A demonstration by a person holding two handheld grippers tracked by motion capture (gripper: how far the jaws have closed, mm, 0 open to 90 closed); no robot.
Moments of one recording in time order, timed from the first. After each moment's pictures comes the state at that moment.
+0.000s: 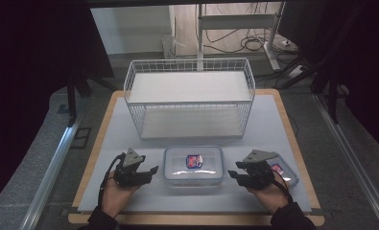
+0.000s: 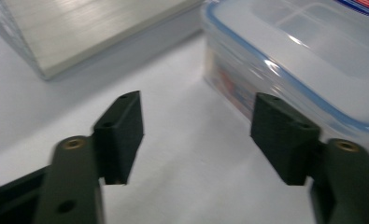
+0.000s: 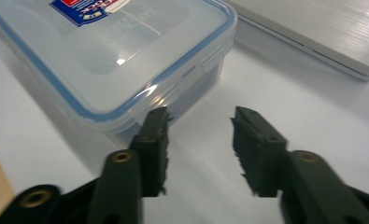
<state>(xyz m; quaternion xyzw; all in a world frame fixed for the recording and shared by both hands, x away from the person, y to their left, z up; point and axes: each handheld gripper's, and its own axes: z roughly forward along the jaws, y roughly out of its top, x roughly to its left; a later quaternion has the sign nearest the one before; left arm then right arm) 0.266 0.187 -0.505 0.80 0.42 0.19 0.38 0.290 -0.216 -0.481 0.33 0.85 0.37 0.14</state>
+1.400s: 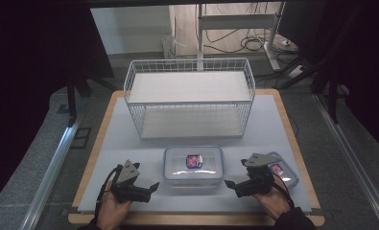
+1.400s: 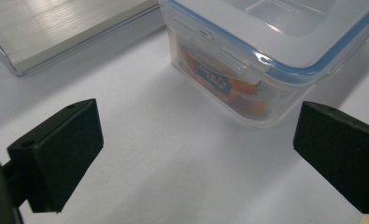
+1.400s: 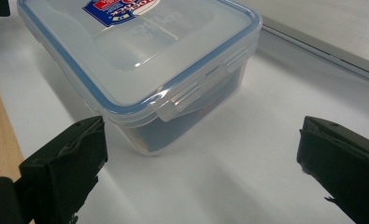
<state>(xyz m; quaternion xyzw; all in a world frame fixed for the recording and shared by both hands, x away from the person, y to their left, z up) 0.236 0.190 -0.516 0.81 0.38 0.19 0.41 0.288 -0.220 -0.492 0.30 0.85 0.41 0.12</state>
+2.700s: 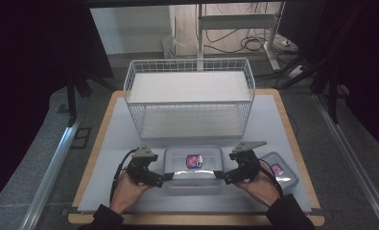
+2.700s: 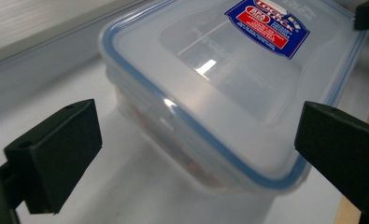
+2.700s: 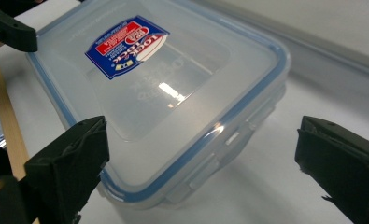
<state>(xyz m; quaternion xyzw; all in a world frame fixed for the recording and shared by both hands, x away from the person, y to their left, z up) 0.291 0.160 -0.504 0.82 0.38 0.06 0.43 0.321 -0.187 -0.485 0.33 0.85 0.41 0.05</state>
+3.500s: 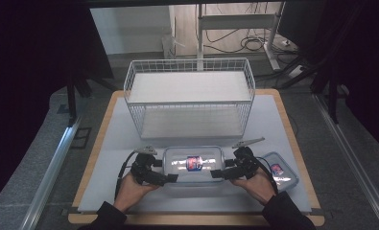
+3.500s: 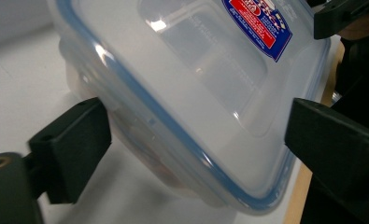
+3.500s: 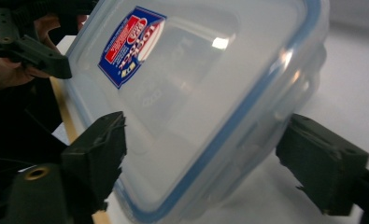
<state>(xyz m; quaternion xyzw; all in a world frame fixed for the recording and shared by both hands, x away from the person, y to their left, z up) 0.295 0.158 -0.512 0.81 0.38 -0.04 0.45 0.333 -0.189 -0.496 0.38 0.82 0.41 -0.09</state>
